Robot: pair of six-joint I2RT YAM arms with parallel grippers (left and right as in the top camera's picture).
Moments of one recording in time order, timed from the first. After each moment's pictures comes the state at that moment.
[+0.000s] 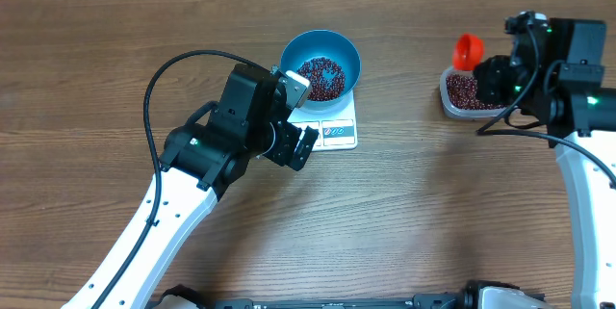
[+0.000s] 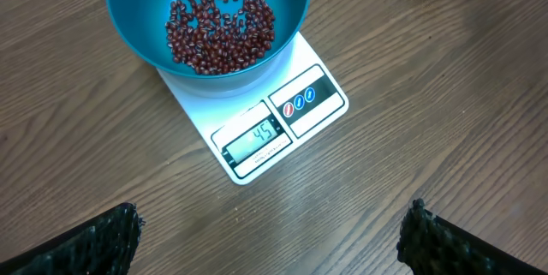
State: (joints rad) left arm -0.48 1.33 1.21 -0.79 0.11 0.04; right arm -0.11 1.39 1.37 -0.87 -0.25 0.04
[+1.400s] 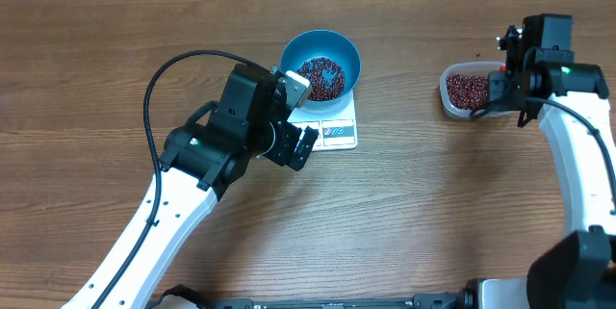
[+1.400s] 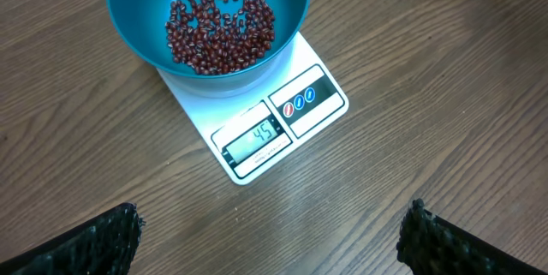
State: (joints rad) left arm -0.48 1.33 1.21 -0.79 0.11 0.04; right arm -0.12 1.60 1.37 -0.90 0.18 -0.17
